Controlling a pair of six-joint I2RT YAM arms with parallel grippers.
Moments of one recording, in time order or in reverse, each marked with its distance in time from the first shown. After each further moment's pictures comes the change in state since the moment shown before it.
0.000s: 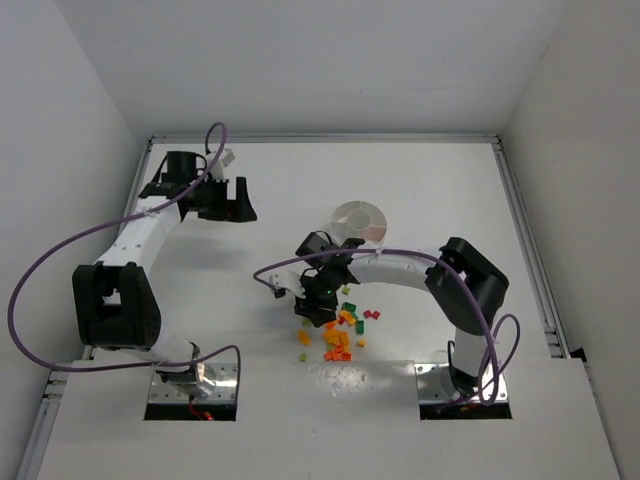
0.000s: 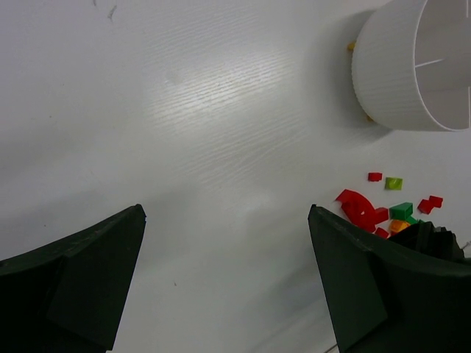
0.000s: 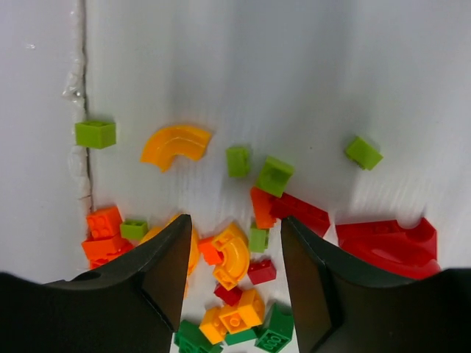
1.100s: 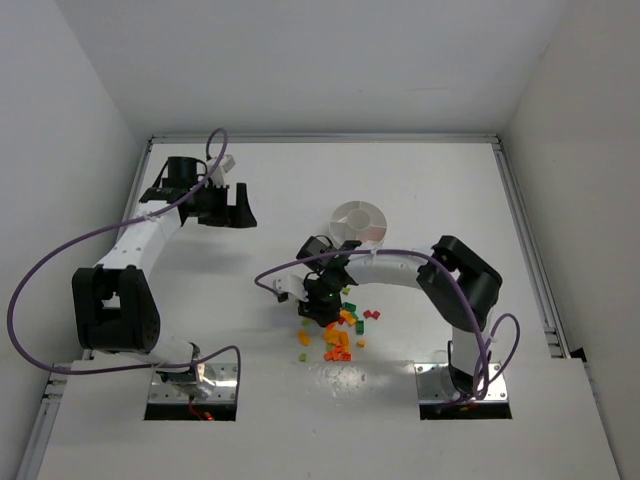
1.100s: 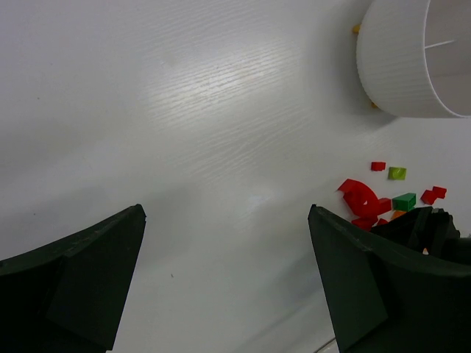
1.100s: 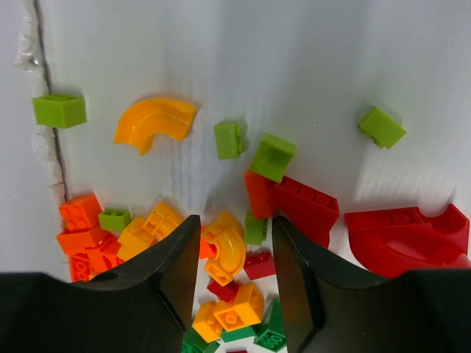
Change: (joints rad) left arm 0.000 -0.022 -0.045 -0.001 0.000 0.007; right arm -0.002 0.035 -0.011 -0.021 0.053 -0.013
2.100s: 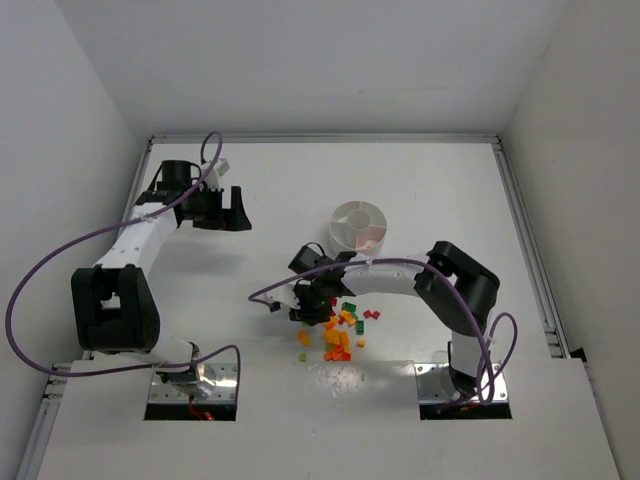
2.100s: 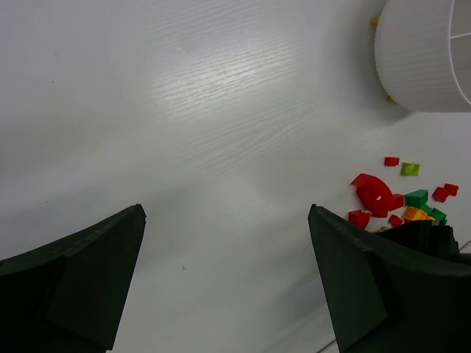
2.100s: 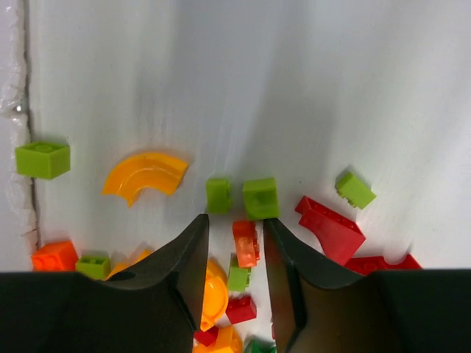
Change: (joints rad) left arm 0.047 0.000 -0.027 0.000 0.011 0.032; right arm 0.065 0.010 -0.027 0.147 0.062 -0.024
